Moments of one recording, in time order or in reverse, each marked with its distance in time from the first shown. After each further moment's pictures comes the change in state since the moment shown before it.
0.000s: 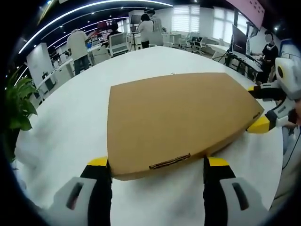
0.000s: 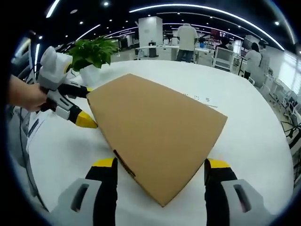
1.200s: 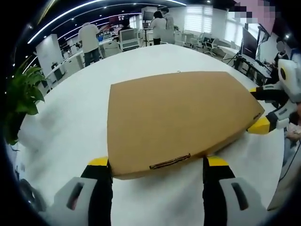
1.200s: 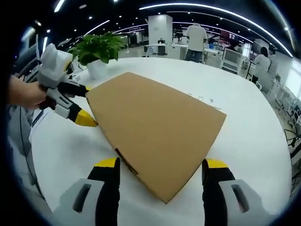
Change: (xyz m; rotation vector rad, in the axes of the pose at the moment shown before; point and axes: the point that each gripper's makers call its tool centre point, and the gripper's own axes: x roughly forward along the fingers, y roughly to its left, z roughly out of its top) left arm -0.011 -0.013 -0.012 -0.094 0.020 0.073; right arm -0.004 -0.005 -0.003 -0.066 0.022 0.055
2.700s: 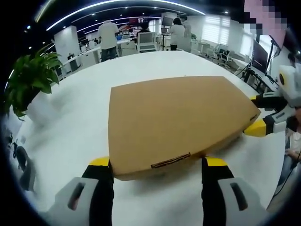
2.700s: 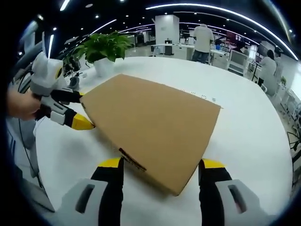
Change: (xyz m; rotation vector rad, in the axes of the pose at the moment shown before) left arm -0.022 -0.027 -0.022 -0.142 -0.063 0.093; right arm -0.010 -0.004 -0.011 -0.039 -0.004 0.058
